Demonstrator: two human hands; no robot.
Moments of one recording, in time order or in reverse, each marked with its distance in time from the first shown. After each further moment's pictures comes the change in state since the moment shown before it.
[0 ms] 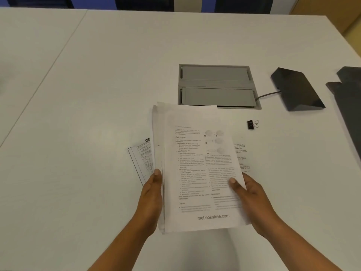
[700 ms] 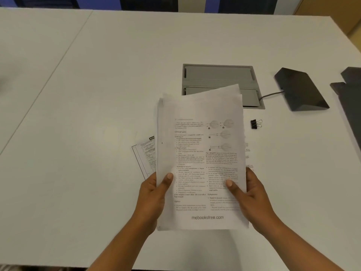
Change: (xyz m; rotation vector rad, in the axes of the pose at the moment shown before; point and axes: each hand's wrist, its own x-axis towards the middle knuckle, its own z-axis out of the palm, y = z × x) left_hand -0.009 0.005 -0.012 0.076 -0.021 0.051; right_hand -0.012 -0.006 0.015 -0.041 -0.021 -0.162
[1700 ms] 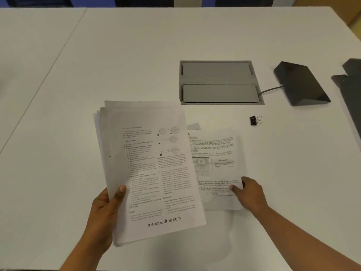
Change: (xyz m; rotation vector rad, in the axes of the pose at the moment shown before) left_hand -0.002 -0.020 -0.091 -0.056 0.124 0.045; right_hand 0.064 0.098 -0.035 -0.699 0.146 0.254
